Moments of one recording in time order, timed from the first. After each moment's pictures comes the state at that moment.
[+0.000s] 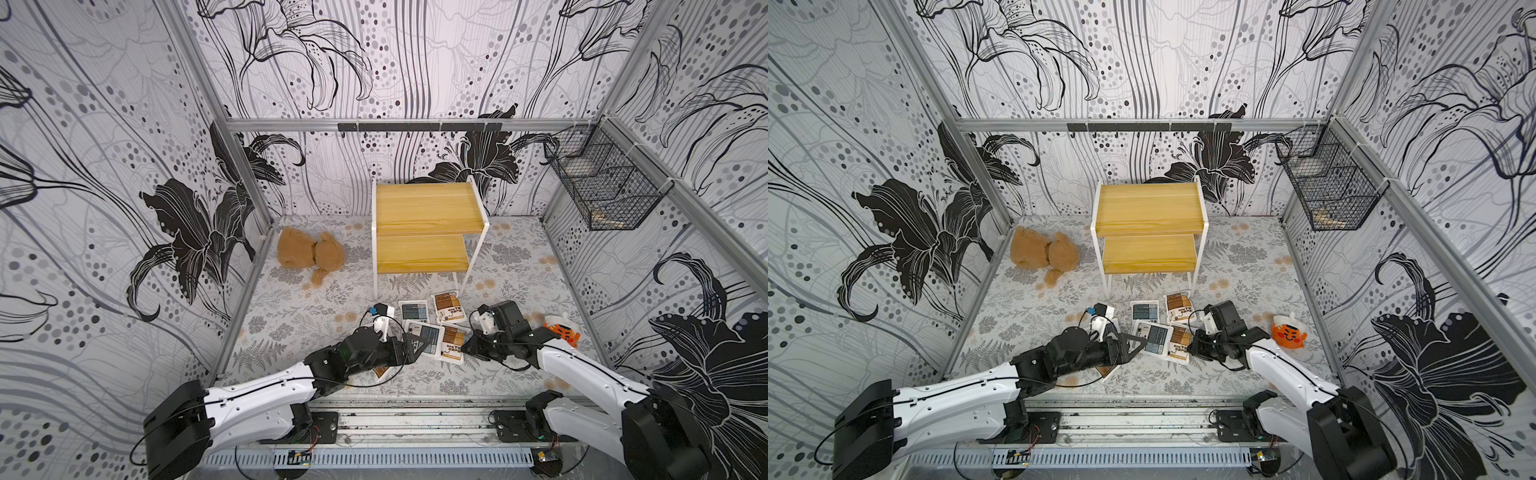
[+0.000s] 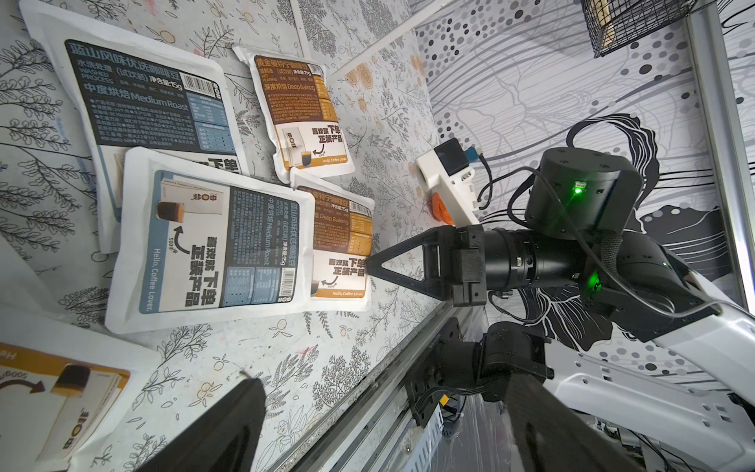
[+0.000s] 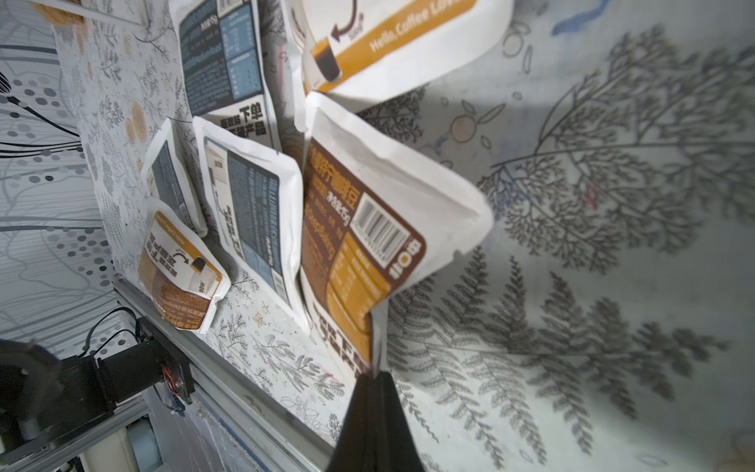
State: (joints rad) left arm -1.02 0.99 0.43 0.15 0.04 -1.08; right arm 0.43 1.06 0.46 -0.45 -0.43 0.62
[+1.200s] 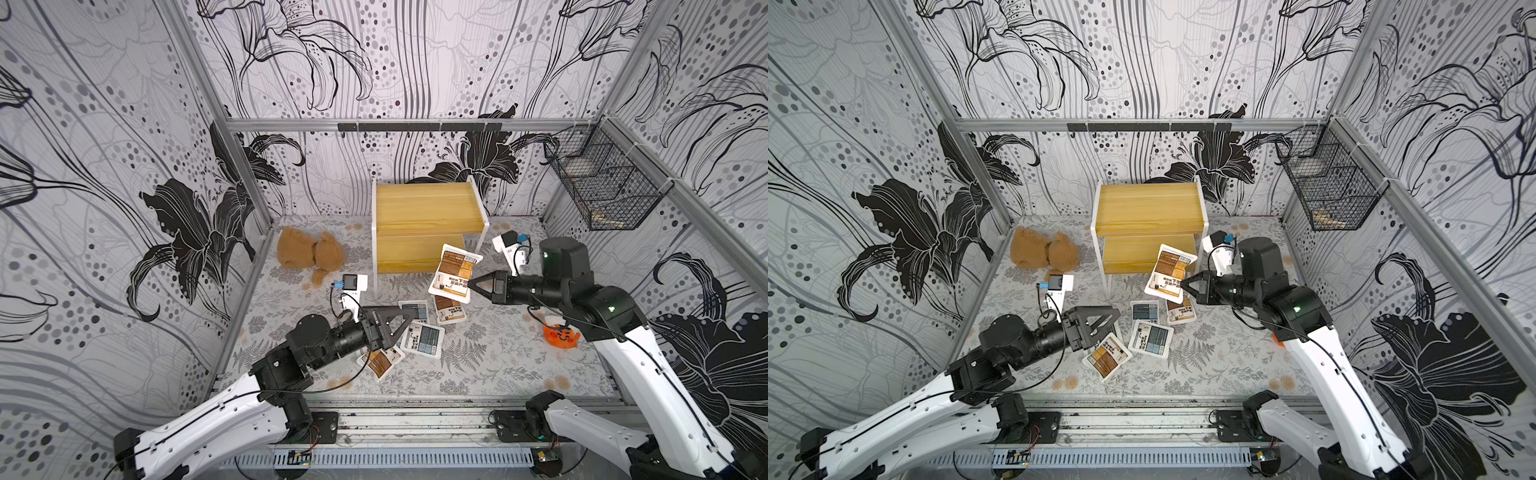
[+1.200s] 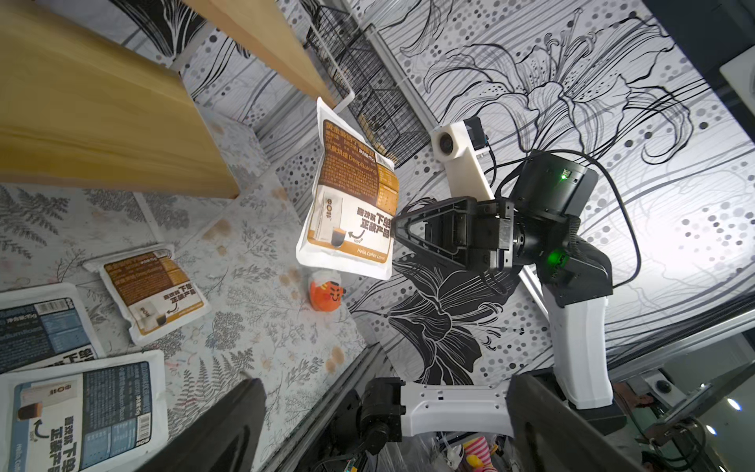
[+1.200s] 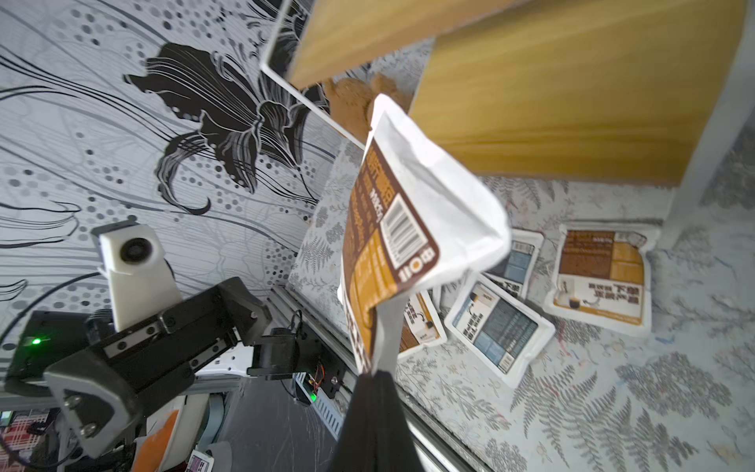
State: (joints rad) left arm -0.97 0.67 0.72 -0.02 0.05 -0.93; right arm 0.43 1.03 1.39 -0.90 -0.56 0.51
